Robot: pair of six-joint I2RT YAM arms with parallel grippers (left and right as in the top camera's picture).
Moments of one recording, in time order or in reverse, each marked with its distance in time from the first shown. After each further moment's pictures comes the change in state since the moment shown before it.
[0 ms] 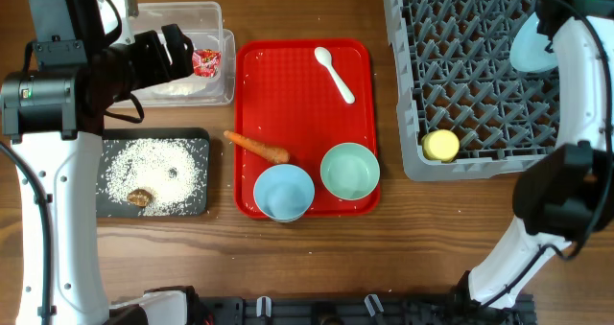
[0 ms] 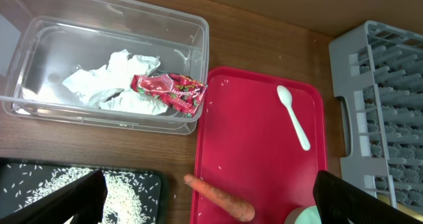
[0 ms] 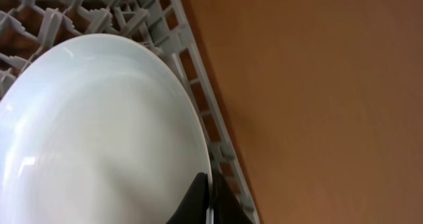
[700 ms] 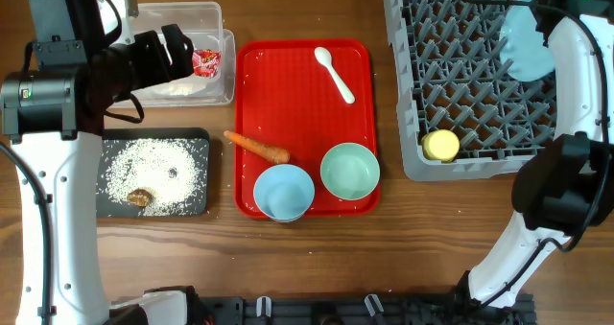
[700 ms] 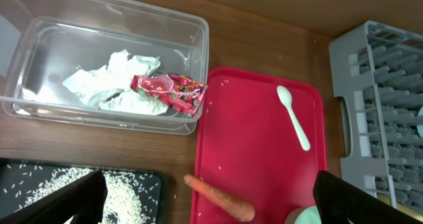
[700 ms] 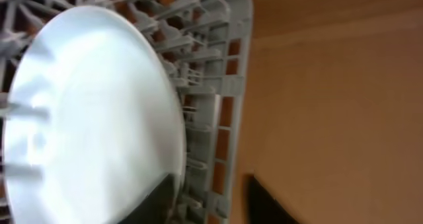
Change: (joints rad) left arm 0.000 0.000 0.000 0.000 -0.001 0.000; right arm -0.004 0.024 0.000 0.056 -0.240 -0.453
